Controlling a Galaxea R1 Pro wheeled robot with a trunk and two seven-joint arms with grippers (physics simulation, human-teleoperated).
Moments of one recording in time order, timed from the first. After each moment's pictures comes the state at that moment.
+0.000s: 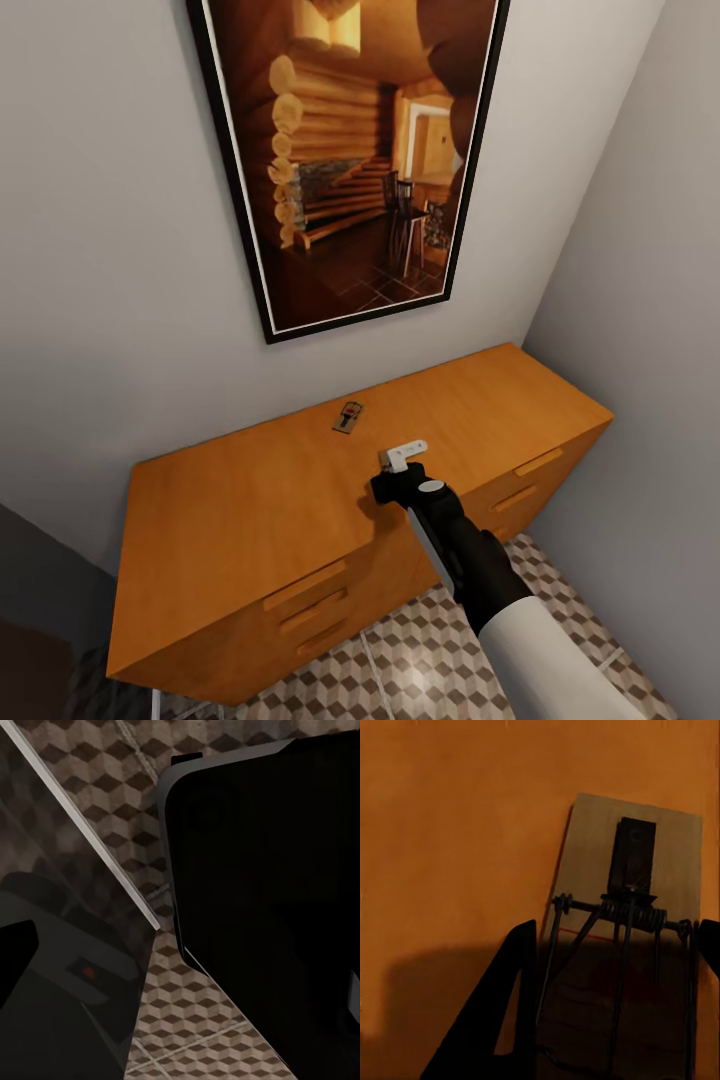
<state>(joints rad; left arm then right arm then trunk) -0.21 0.03 -0.20 0.08 0.07 -0.21 0.03 -0.68 0.15 0.32 -1.01 0.04 0.57 0.02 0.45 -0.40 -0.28</state>
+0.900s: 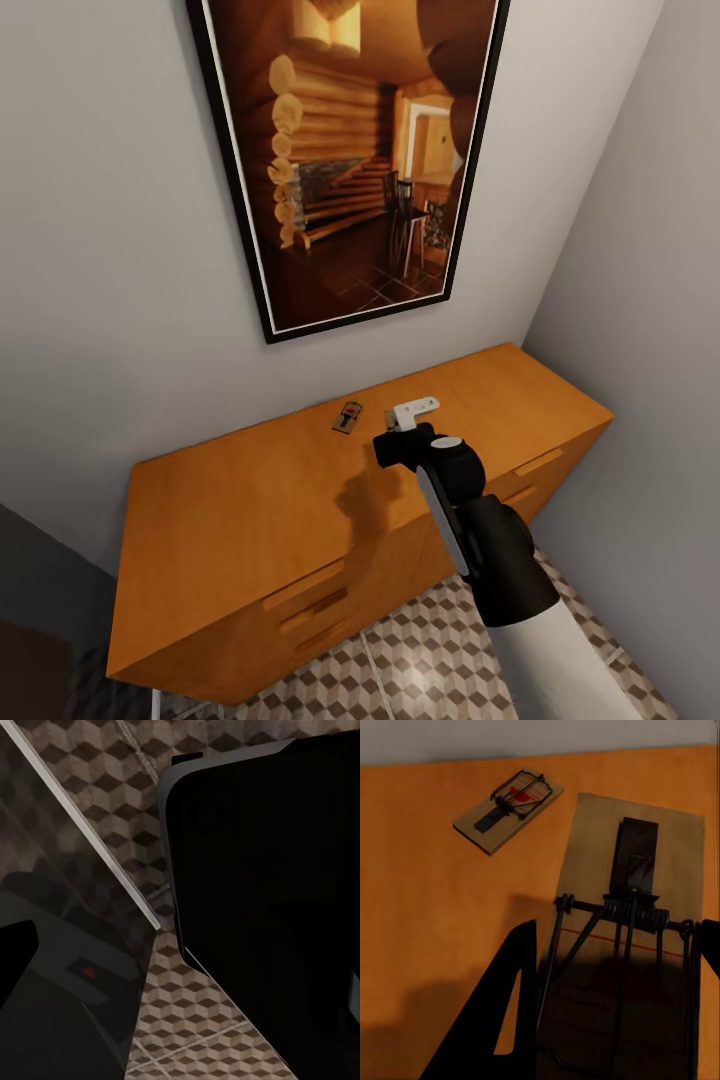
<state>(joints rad) -0.21 0.03 -0.20 0.08 0.07 -0.21 0.03 -0.68 0.16 0.32 -1.45 0.04 0.94 -0.01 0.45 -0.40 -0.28</state>
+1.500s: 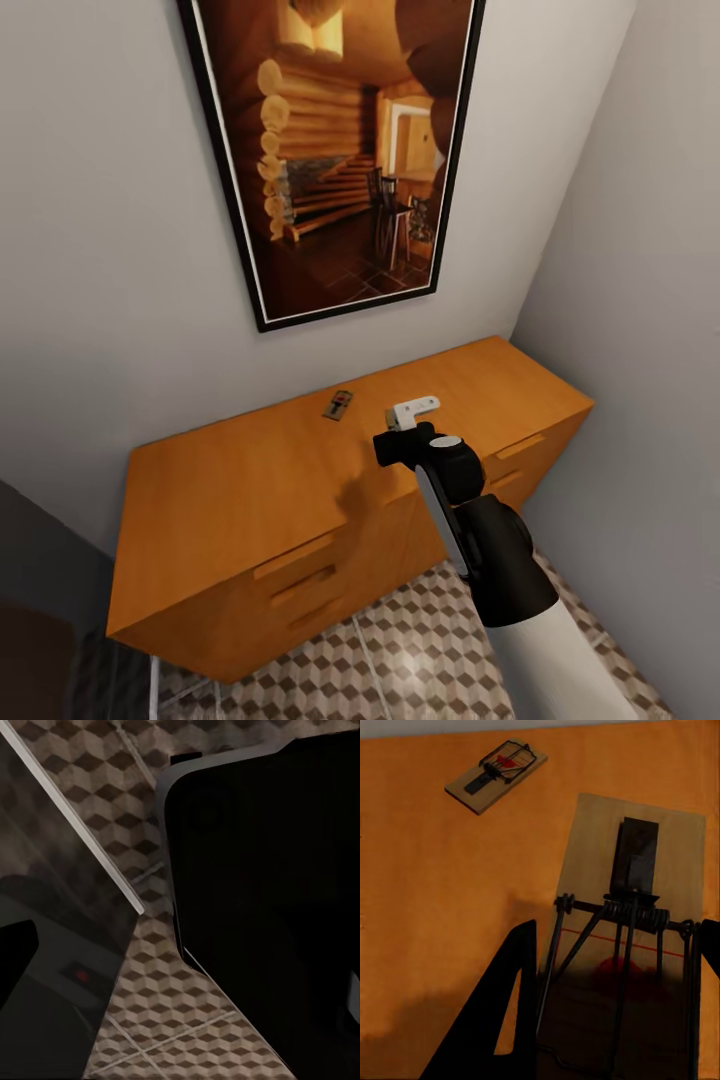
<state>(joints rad) -0.21 0.03 -0.20 0.08 0.07 -0.21 0.03 -0.68 0.17 0.31 -1.46 0.04 0.95 -0.03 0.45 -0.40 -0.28</state>
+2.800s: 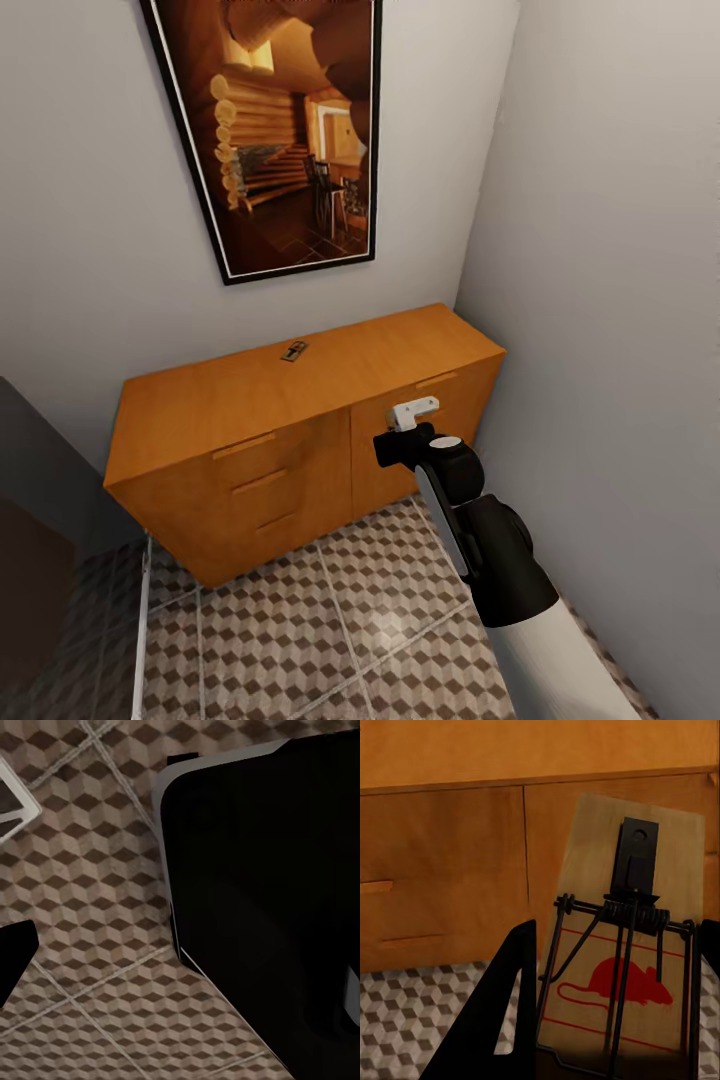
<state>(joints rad) -0.21 0.02 -0.20 0.08 0.07 -0.21 0.02 -0.68 0.17 0.32 -1.45 0.04 0.95 -0.03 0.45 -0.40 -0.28</state>
